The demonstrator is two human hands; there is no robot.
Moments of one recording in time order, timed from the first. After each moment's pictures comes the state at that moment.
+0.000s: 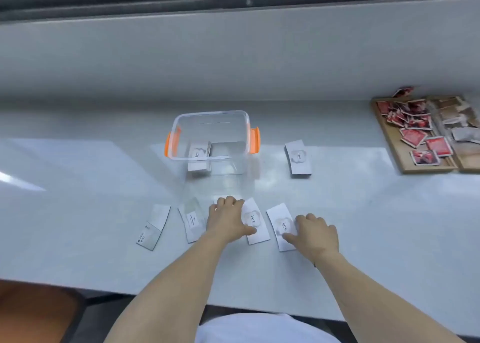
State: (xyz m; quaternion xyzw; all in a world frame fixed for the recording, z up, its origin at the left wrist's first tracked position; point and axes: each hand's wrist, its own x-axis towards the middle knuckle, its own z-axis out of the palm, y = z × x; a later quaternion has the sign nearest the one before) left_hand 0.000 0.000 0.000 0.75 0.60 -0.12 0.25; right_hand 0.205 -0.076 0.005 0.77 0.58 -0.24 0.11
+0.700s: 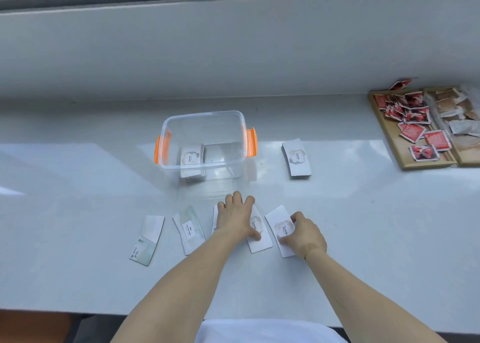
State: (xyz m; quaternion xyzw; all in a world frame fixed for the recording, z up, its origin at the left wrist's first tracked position) left_hand 0.025 0.030 -0.008 0.79 0.56 -0.16 0.20; right_hand 0.187 -0.049 -0.004 0.83 0.39 -0.40 -0.02
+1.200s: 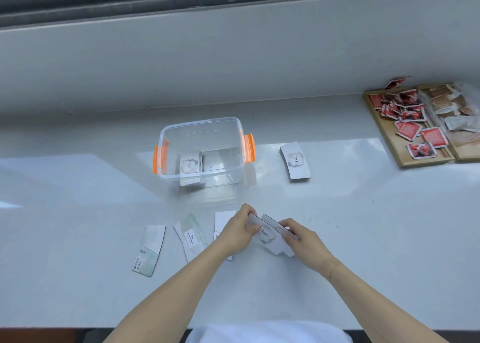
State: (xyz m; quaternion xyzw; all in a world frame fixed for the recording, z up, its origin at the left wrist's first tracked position) left_hand 0.006 0.018 0.005 0.65 0.54 0.02 0.53; right_hand 0.191 -0.067 0.010 0.70 0.43 -0.54 -0.20
